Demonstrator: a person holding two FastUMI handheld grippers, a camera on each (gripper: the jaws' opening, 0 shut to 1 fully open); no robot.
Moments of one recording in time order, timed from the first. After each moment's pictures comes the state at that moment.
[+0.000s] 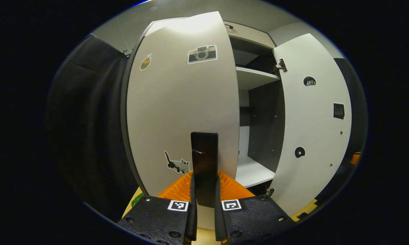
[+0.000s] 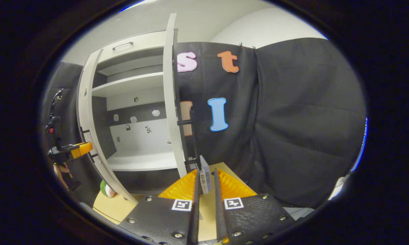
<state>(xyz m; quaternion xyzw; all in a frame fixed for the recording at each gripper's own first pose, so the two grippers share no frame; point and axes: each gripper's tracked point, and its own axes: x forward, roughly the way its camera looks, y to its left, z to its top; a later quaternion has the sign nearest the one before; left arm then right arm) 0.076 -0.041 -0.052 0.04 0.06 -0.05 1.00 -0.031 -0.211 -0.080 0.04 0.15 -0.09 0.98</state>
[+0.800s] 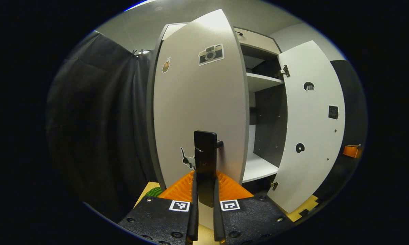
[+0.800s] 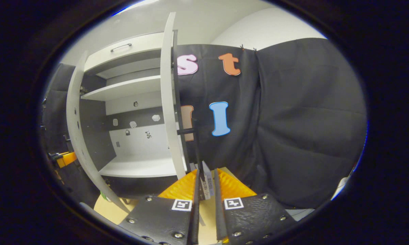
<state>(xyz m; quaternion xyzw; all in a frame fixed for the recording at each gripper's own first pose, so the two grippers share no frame) 0.031 0.000 -0.047 0.03 0.07 -0.03 1.00 -0.006 -0.212 -0.073 0.05 0.13 -0.09 0.99</state>
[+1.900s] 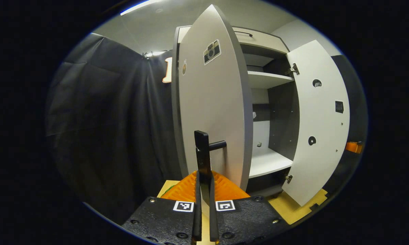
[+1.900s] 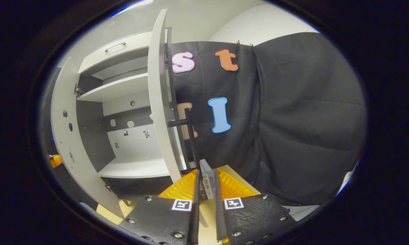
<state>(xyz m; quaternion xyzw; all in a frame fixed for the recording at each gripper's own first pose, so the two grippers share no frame) -0.003 0.065 -0.042 0.06 0.07 0.04 0.99 0.006 -0.218 -0.095 0.07 0.14 -0.09 0.98</state>
